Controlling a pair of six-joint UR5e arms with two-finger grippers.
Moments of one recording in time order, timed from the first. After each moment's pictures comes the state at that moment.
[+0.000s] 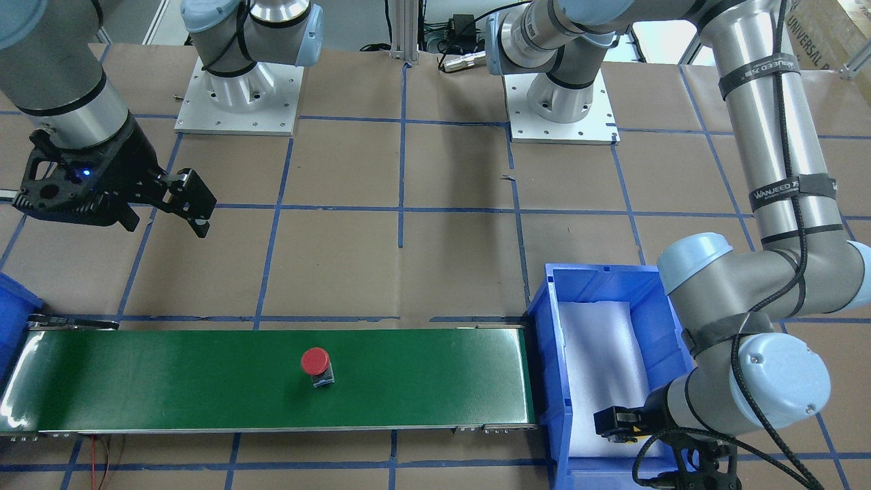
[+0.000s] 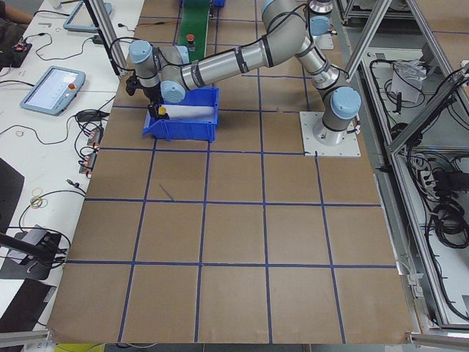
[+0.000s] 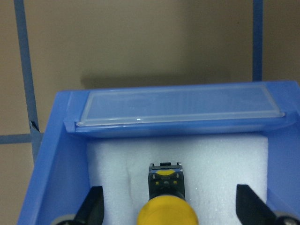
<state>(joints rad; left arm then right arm) -1.44 -2.29 -1.18 -1.25 1.57 0.18 1.46 -1.51 1.65 -1.78 -1.52 0.02</state>
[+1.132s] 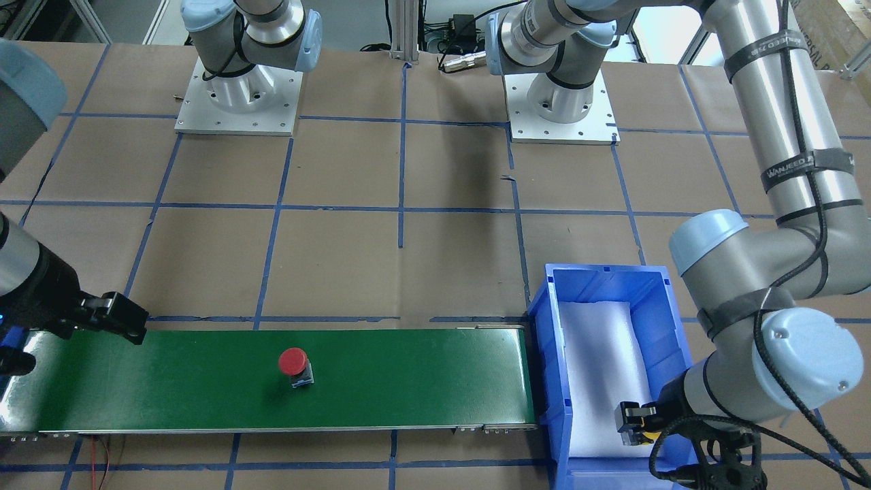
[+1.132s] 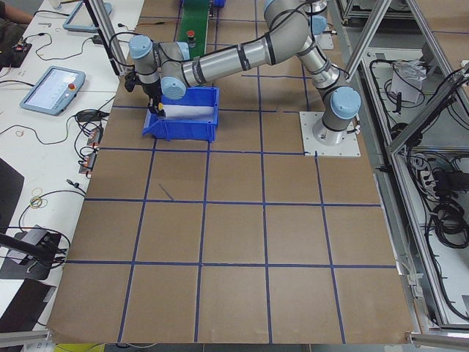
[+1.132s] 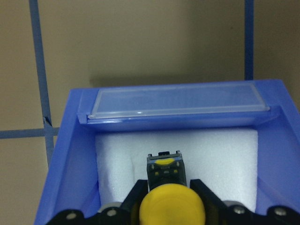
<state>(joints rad) -1.44 -2.22 -1.16 -1.29 1.58 0.18 1.37 -1.17 1.37 -1.79 -1.53 -0.18</state>
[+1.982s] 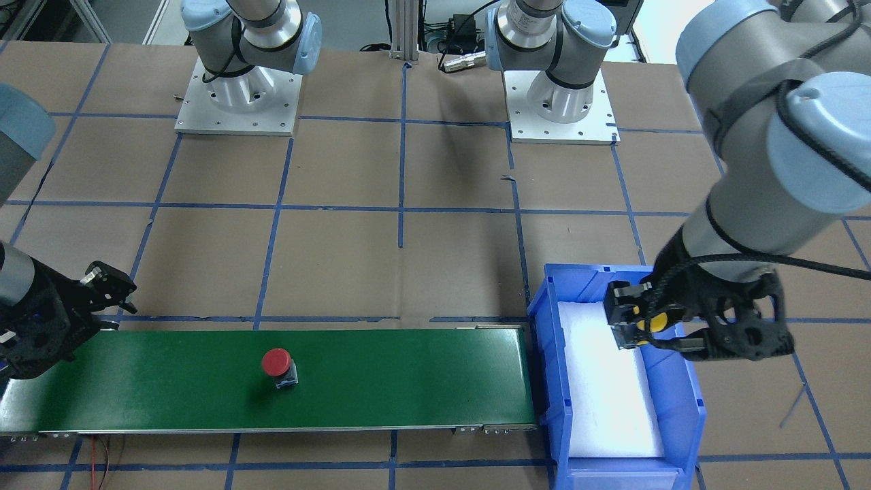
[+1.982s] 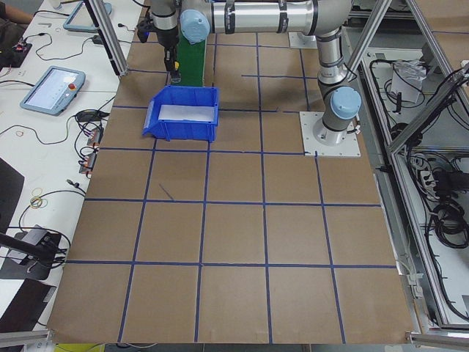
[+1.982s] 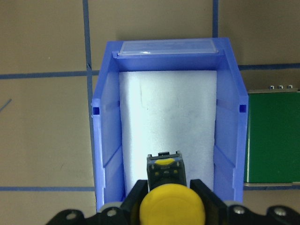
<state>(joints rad) -1.55 -1.98 -1.16 -1.54 1.61 -0.04 1.32 -1.18 1.45 -1.78 -1.55 -1.11</state>
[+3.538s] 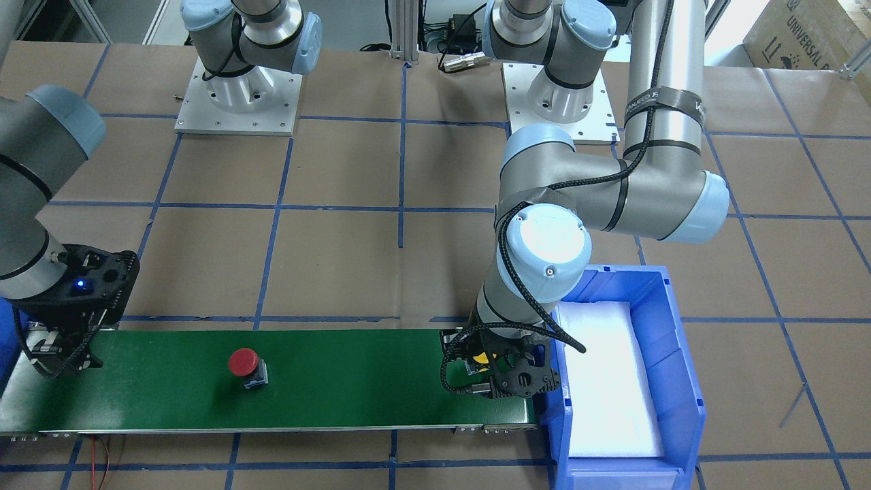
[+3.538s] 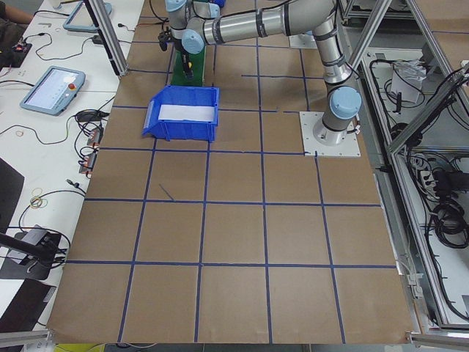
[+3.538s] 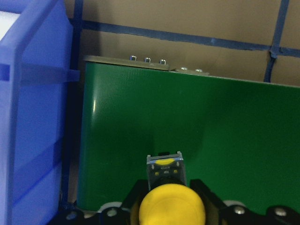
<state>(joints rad) -1.74 -2.12 -1.33 -1.25 1.54 -0.30 1.33 -1.23 1.65 -2.08 -1.58 -1.82</state>
